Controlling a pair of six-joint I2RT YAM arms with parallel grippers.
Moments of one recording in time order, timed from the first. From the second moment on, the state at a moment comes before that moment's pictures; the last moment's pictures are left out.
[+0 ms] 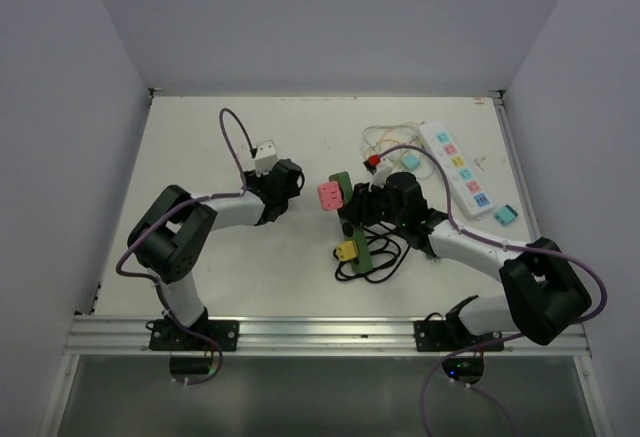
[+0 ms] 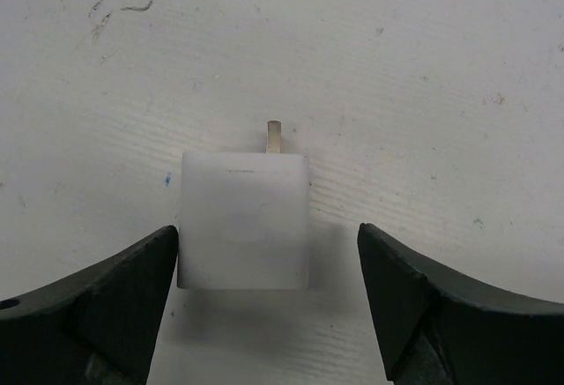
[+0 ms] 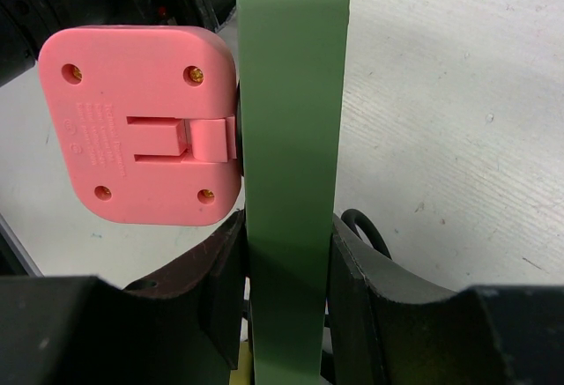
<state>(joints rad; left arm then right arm) -0.59 1.78 0.90 0.07 -0.68 -0.68 0.59 1.36 0.62 0.24 -0.23 0.39</state>
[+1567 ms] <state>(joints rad) -0.72 1.37 0.70 0.32 0.04 -0.70 0.59 1.37 0.62 0.26 -0.28 0.38</state>
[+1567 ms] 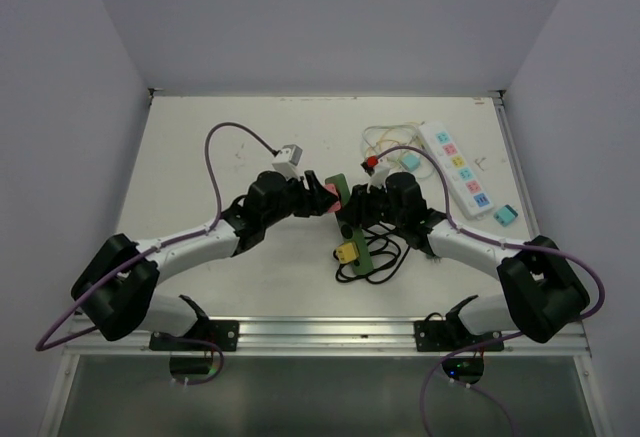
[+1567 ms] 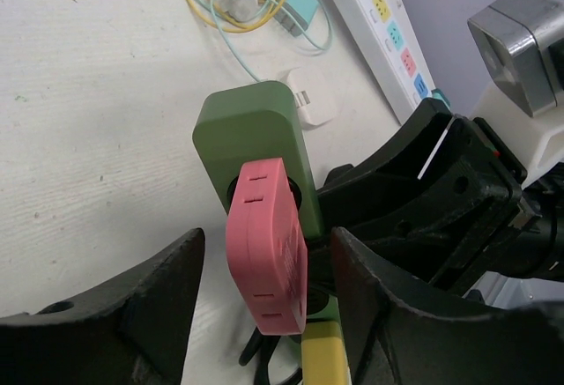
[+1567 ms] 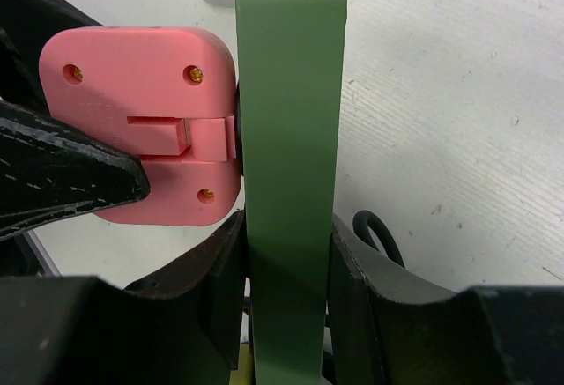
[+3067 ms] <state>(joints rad) -0.74 0.83 0.58 0.07 -0.16 -0.82 0.54 1.52 0.71 0.17 -0.17 0.51</state>
